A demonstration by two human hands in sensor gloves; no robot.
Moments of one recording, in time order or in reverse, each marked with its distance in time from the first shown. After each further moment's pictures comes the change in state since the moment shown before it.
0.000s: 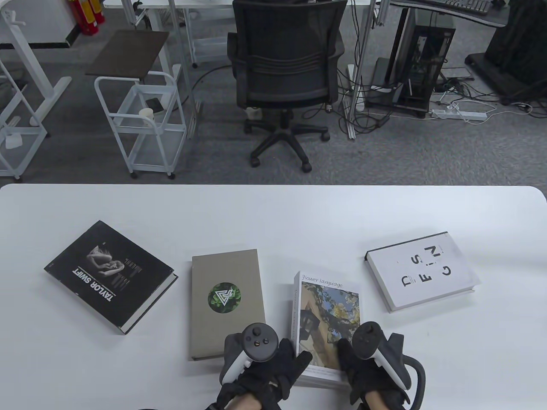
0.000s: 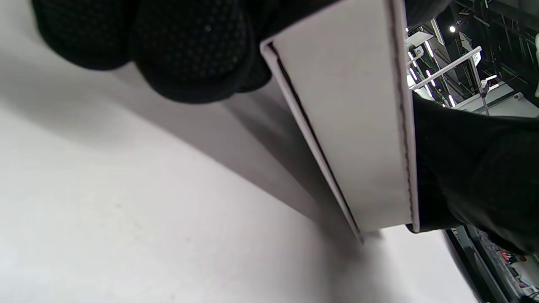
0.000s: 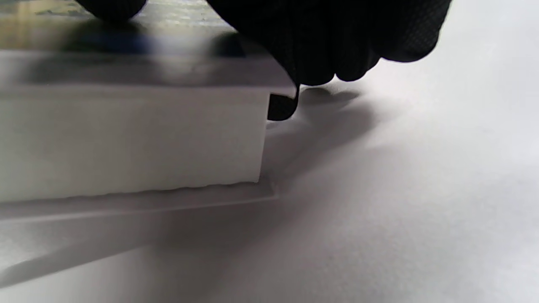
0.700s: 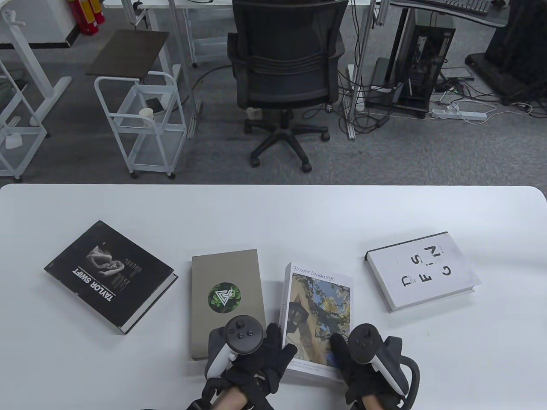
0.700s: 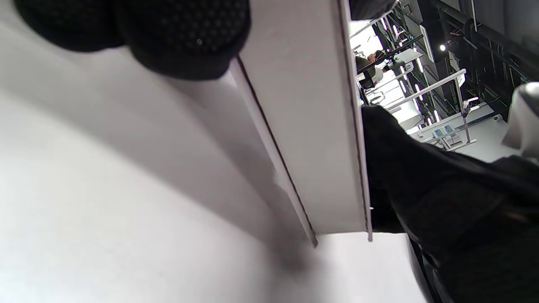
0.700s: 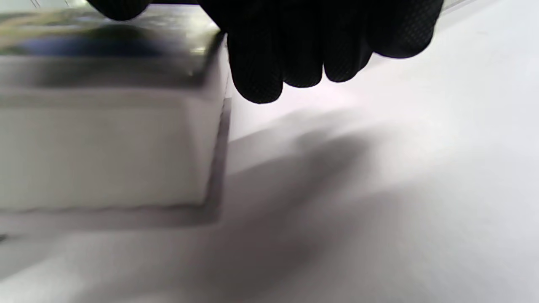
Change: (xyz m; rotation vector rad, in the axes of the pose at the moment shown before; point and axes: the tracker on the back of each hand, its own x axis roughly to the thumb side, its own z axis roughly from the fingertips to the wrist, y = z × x) left_hand 0.001 0.038 0.019 -0.005 -0.030 0.085; right_hand 0.010 -0.005 0.009 -0.147 -0.109 -0.092
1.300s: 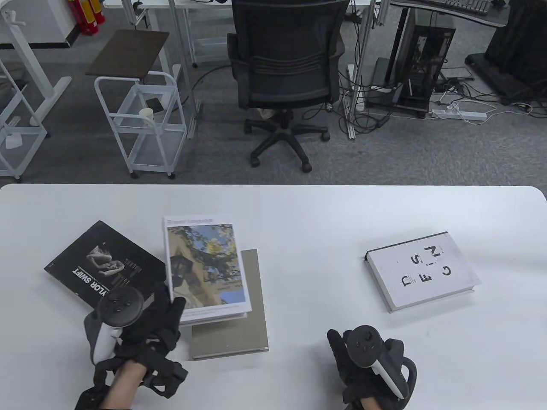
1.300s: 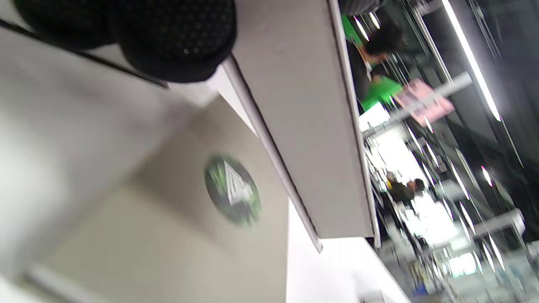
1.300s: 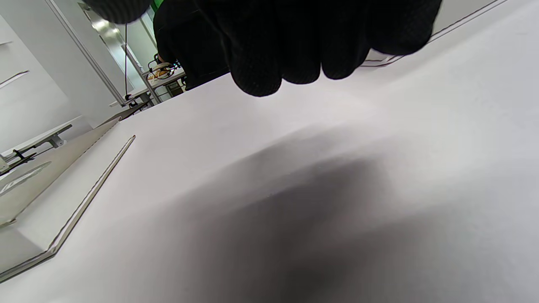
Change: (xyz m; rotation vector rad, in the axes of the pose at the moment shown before) left_hand -0.080 0.185 0.086 0.464 0.189 0.136; right_hand 0.004 0.000 0.002 -0.018 -0.066 -0.041
